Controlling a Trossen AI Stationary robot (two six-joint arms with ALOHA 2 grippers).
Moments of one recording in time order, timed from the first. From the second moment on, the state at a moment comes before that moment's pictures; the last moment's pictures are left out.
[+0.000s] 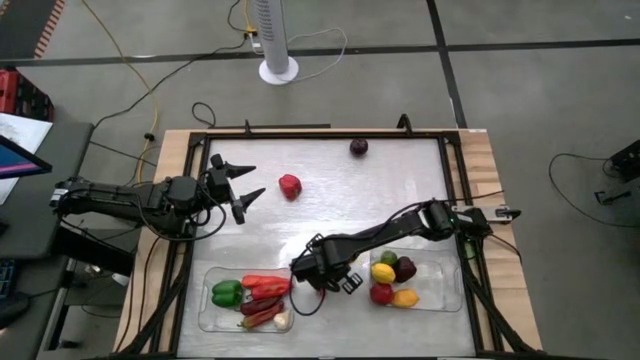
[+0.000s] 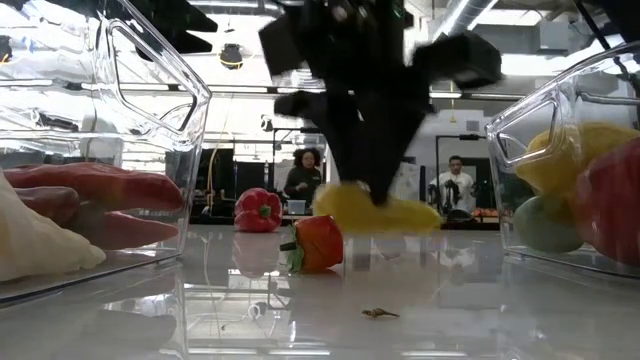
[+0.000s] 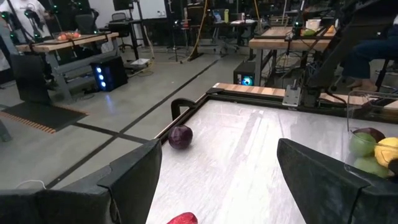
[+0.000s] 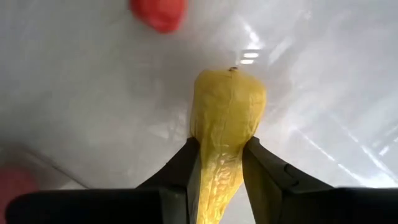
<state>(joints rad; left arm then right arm) -0.07 0.64 0.53 -0.01 -0.53 -0.02 0.28 2.32 2.05 -1.28 0.08 -0.45</state>
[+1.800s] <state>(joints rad) -0.07 0.64 0.53 -0.01 -0.54 -0.04 0.21 2.11 1.81 -0.22 -0.32 -0.26</state>
